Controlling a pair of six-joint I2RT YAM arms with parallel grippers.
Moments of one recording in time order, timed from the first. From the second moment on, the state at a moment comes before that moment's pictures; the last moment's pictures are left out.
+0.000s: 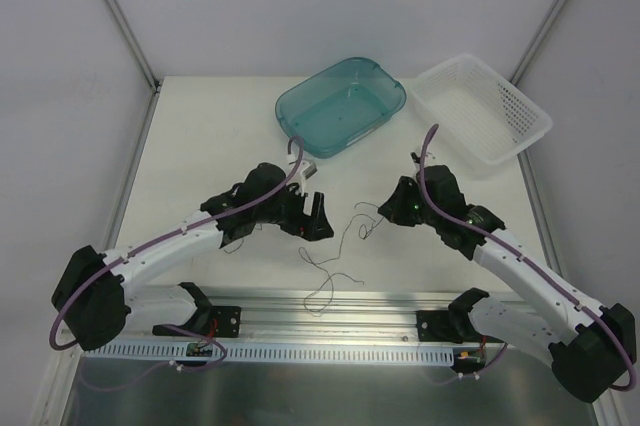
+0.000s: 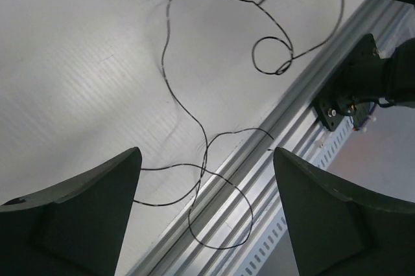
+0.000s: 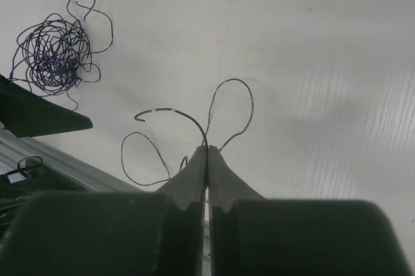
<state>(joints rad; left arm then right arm) -0.75 1.18 0.75 -0.23 0.32 -0.49 0.61 0.95 0.72 -0.44 -0.03 0.67</state>
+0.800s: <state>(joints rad) -0.87 1.31 0.70 0.22 0.42 -0.47 0.62 0.93 0.75 -0.34 -0.18 0.65</state>
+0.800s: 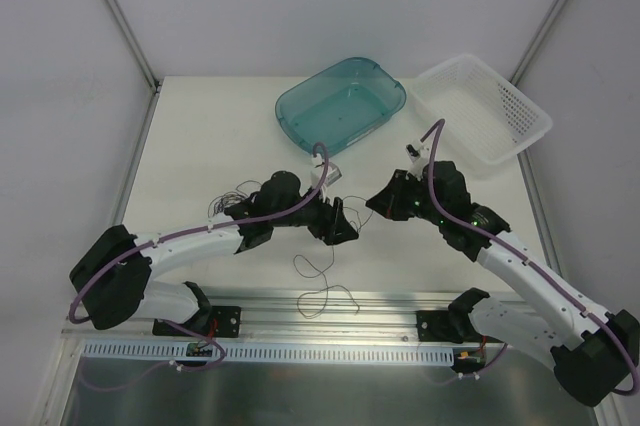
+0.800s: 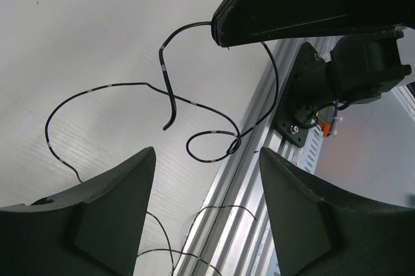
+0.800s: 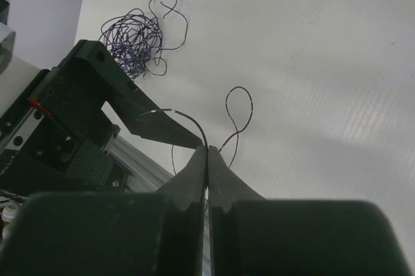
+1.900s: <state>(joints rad) -0.87 1.22 0.58 0.40 0.49 -0.52 0.62 0.87 0.71 -0.32 -0.14 0.65</state>
